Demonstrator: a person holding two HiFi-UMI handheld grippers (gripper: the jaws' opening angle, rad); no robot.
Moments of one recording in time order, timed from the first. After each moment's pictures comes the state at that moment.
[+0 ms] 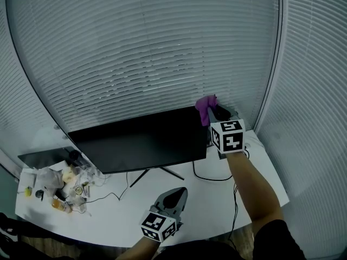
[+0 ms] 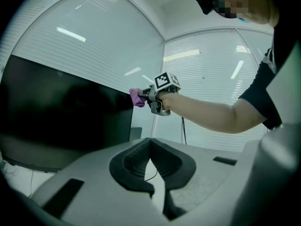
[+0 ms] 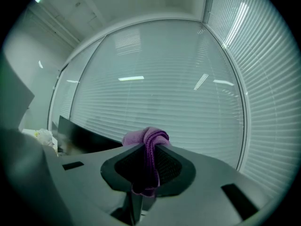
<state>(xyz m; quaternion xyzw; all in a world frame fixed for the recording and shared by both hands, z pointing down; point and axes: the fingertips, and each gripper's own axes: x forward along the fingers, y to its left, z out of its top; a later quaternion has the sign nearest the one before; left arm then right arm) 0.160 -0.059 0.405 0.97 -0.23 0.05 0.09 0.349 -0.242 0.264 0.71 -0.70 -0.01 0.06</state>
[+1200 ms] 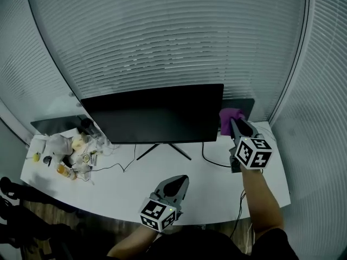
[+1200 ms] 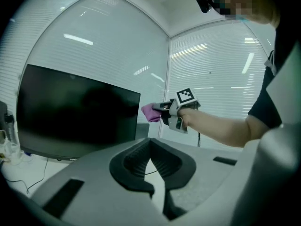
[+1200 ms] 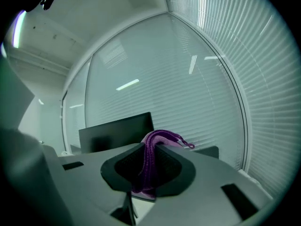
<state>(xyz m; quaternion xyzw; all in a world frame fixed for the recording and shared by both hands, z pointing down) 0.150 -0.028 0.422 0.95 -0.30 0.06 0.10 0.355 -0.160 0.350 0.66 -0.74 0.11 -0.05</state>
